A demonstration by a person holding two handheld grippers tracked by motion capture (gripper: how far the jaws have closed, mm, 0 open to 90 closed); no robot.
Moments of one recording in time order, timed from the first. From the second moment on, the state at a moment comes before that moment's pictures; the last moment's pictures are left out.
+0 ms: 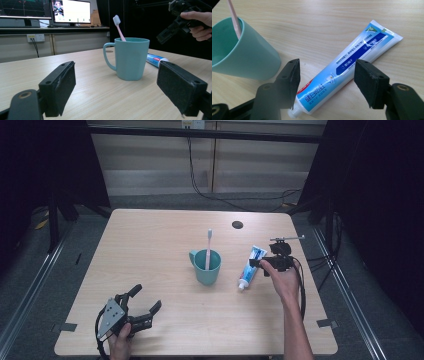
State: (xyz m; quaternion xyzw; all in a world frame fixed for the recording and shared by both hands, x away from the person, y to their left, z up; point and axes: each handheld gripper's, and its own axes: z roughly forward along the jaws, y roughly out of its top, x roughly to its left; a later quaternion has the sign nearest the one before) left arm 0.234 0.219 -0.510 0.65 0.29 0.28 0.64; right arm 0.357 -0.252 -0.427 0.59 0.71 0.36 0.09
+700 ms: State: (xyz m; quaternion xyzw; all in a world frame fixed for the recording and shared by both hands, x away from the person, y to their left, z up) left arm 0.234 0.219 -0.510 0.65 0.29 0.28 0.64; right arm 0.395 -0.245 -0.452 0.64 0.72 0.27 0.04
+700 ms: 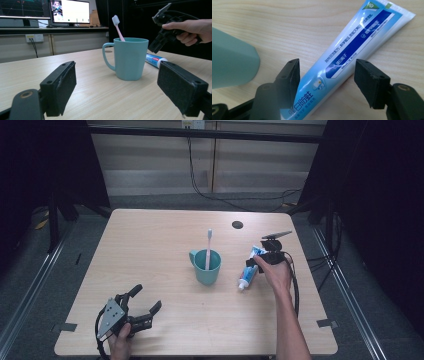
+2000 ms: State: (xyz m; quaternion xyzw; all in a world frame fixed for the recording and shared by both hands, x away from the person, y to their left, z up) left arm 0.235 0.220 -0.510 0.66 0.28 0.27 0.65; right arm 0.411 -0.235 -0.477 0.64 0.74 0.21 0.05
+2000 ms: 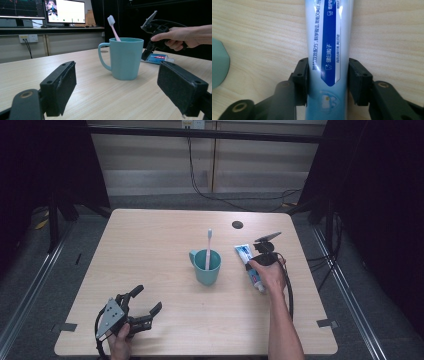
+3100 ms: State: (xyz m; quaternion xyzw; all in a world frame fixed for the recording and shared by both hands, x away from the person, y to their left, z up) left arm 0.235 0.220 -0.510 0.66 0.27 0.27 0.65; right arm 0.402 -0.240 -0.466 0.63 0.74 0.23 0.03
